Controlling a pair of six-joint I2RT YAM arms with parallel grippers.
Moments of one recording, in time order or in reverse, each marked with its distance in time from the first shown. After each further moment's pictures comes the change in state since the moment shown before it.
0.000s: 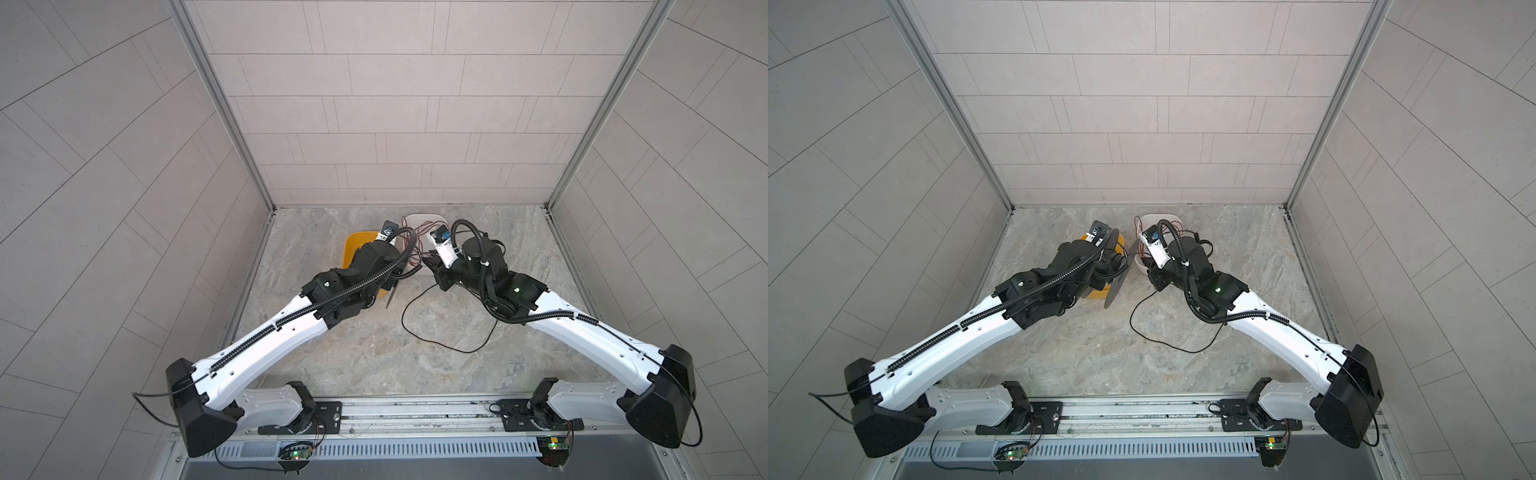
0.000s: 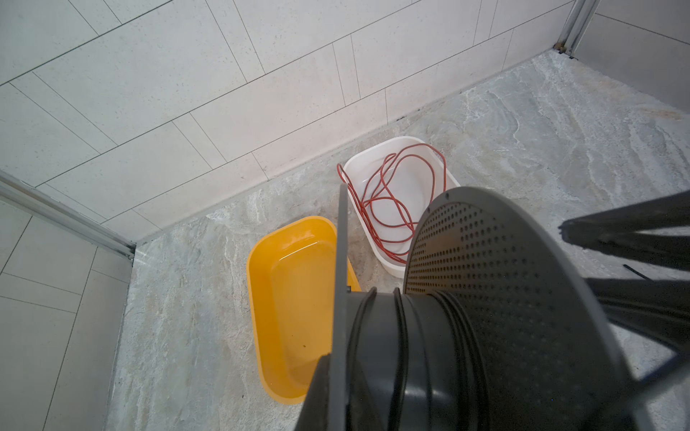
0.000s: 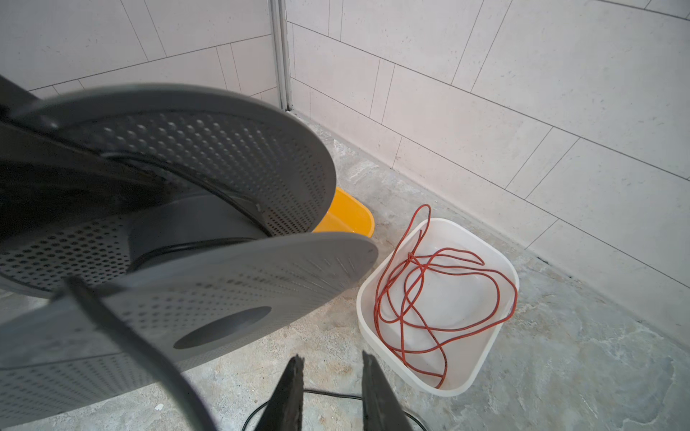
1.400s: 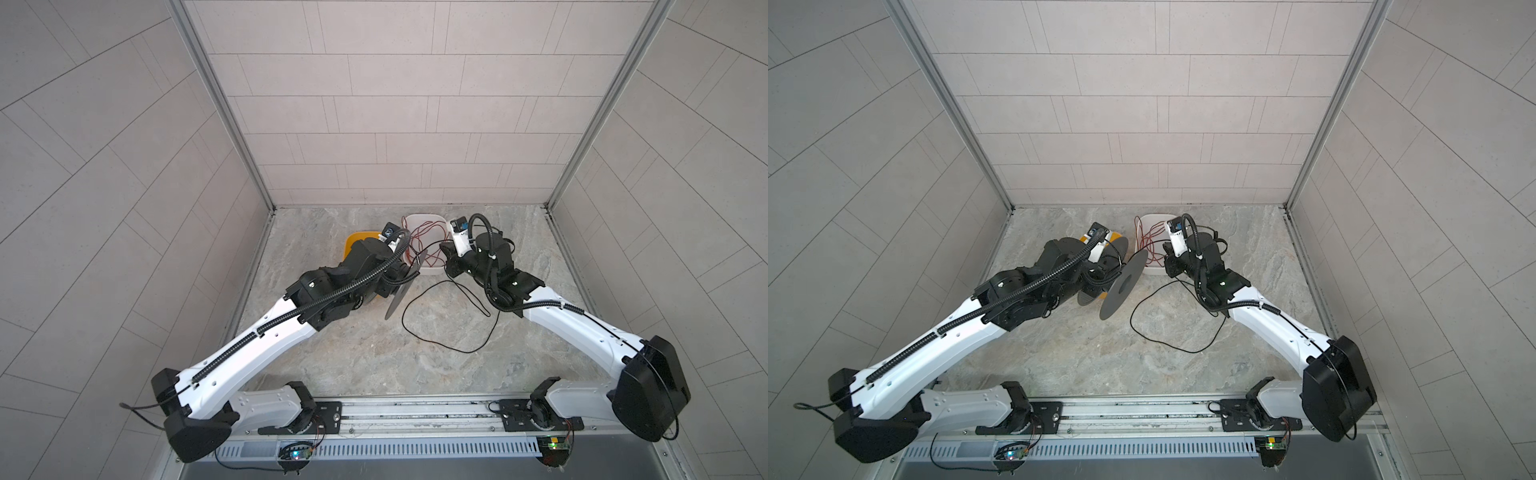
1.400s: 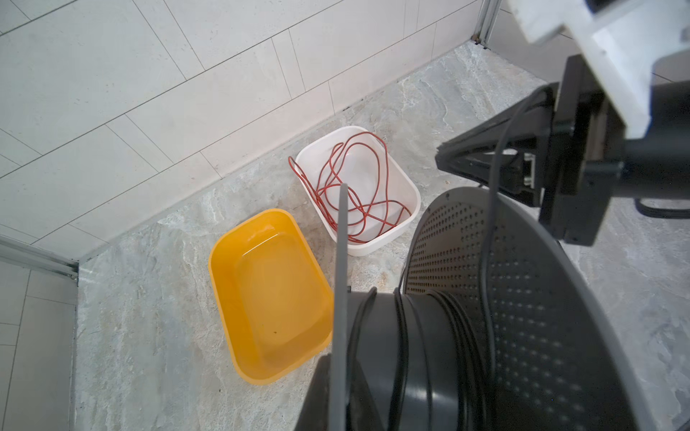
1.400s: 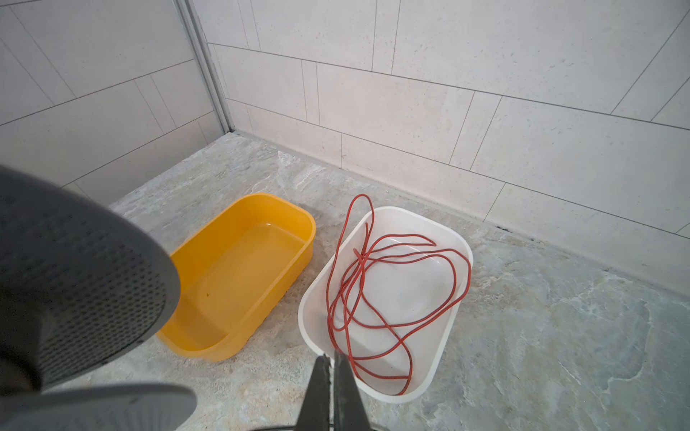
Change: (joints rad) left arm -0.005 -0.037 0.080 -0.132 0.188 0.014; right arm -0.192 0.072 -0.109 0.245 -0.054 0.082
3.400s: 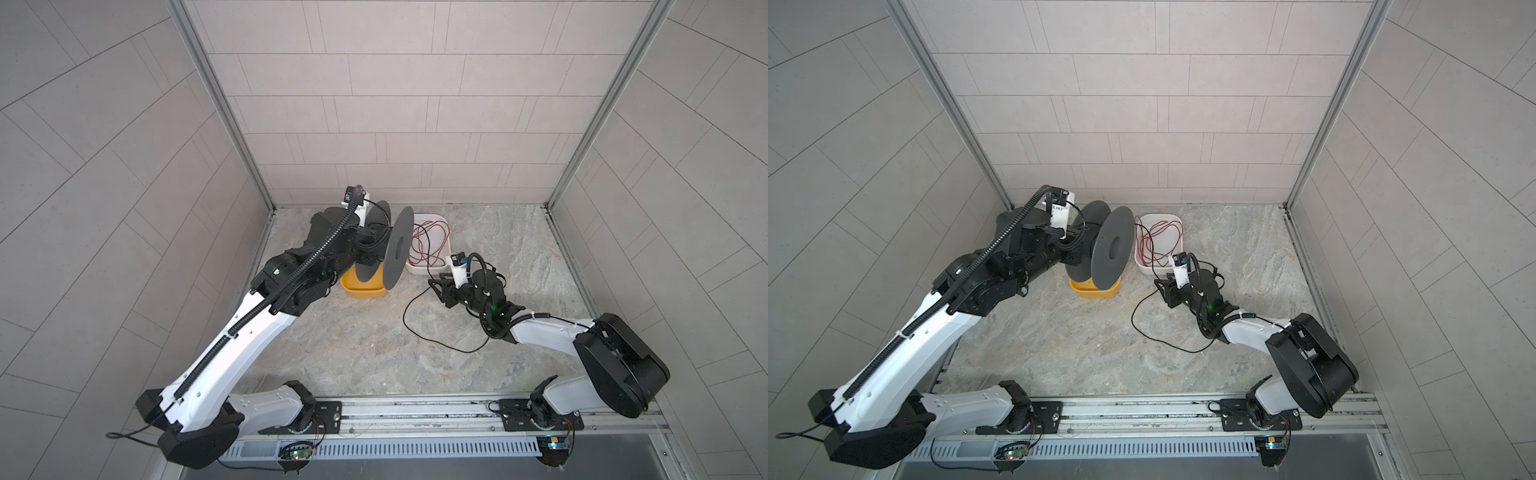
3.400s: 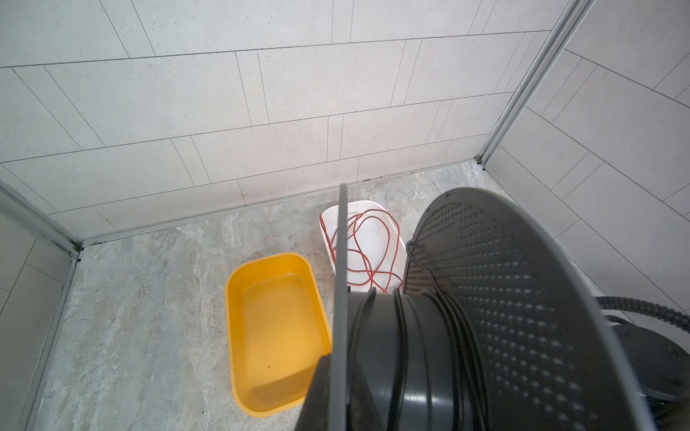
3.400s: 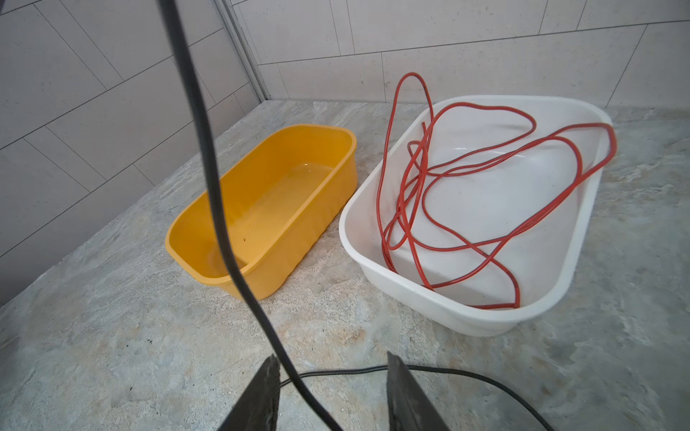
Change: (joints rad) left arm 0.177 0.000 0.205 -0.024 0.081 -0.133; right arm 0.013 0.116 -0.439 0.558 -0.148 0.195
